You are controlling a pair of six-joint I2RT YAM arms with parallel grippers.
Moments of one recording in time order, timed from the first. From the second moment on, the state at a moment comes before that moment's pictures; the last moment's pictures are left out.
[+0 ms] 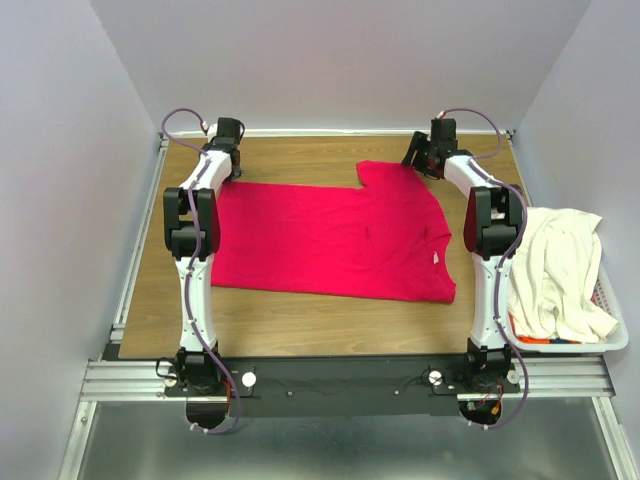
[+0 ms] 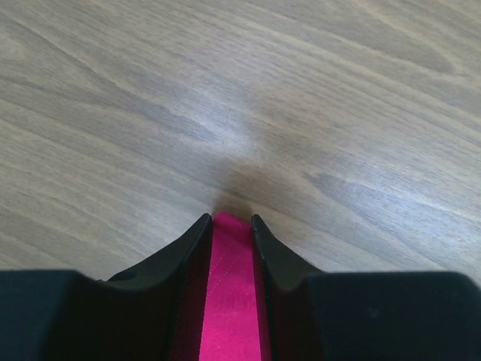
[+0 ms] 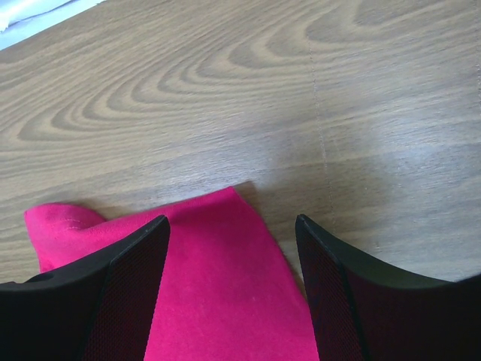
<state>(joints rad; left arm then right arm) -0.04 2.41 2.03 -0.56 -0.37 -0.38 0.08 2.39 1.91 -0.23 -0.04 0.39</state>
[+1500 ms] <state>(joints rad) -0.04 2.36 1.92 -0.44 -0.33 -0.34 0.08 2.48 1.99 -0.19 -0.11 0.47</state>
